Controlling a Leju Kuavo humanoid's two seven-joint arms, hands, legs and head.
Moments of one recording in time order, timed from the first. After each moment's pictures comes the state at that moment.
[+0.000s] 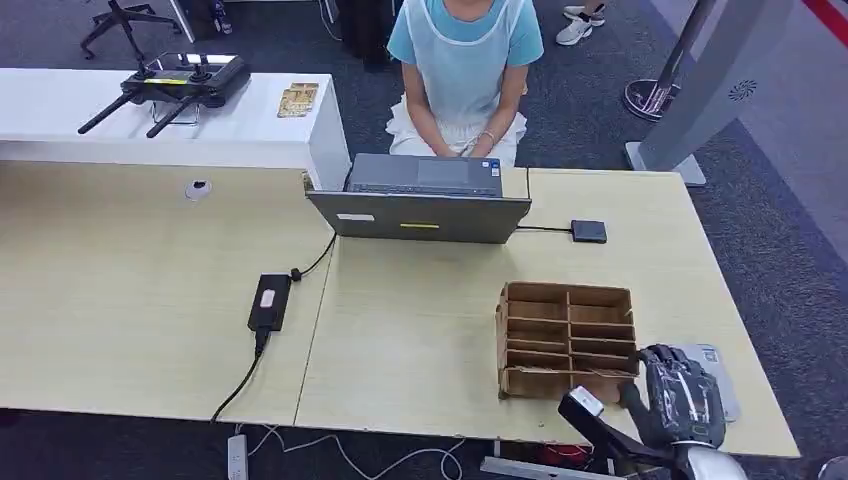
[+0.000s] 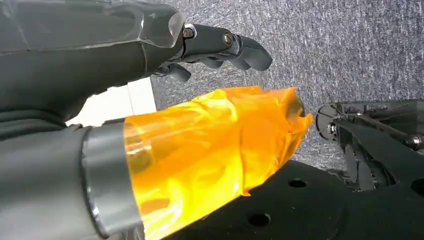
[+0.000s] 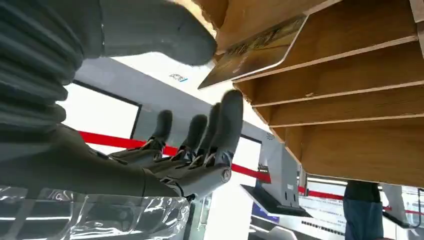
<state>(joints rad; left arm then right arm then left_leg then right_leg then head) -0.08 -0.06 -1.48 -0.09 1.49 0.13 0.01 0.22 -0.52 0.30 -1.73 1.23 -0.20 0.34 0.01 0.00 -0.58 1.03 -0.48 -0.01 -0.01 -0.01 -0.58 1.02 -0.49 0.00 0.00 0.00</state>
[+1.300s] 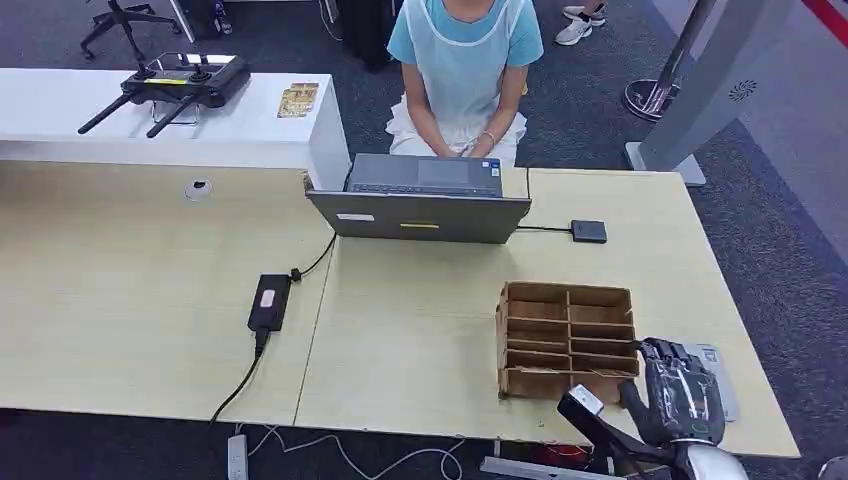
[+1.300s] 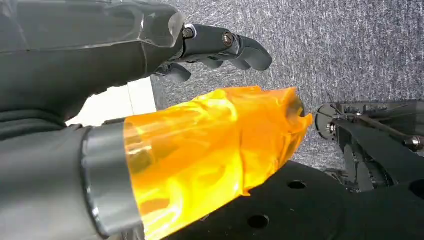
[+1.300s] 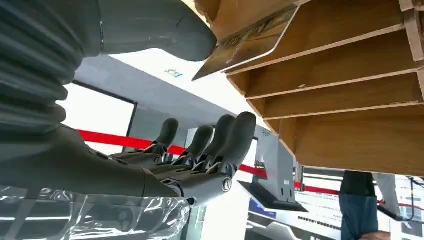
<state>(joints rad) -0.08 -0.06 -1.48 -0.09 1.50 0.13 0.01 0.21 -0.52 0.30 -1.73 1.24 -0.21 0.32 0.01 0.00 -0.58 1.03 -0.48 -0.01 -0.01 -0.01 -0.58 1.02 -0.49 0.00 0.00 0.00</state>
